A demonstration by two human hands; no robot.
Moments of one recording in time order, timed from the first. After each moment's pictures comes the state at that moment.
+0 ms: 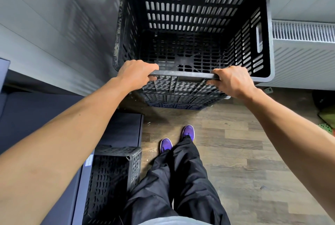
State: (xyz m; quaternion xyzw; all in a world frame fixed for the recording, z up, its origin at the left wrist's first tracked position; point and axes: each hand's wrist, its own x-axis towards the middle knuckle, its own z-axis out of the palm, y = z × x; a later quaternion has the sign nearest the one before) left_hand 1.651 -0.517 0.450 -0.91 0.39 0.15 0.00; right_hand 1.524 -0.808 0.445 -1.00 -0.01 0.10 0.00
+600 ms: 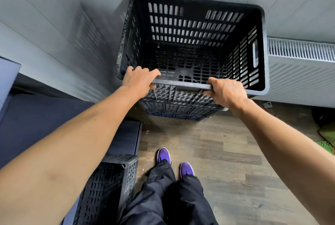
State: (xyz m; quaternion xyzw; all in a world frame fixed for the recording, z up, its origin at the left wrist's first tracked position) left_hand 1.641 -0.532 0.446 -0.94 0.30 0.14 0.03; right_hand 1.530 -0.805 0.437 -0.99 0.03 0.12 0.00
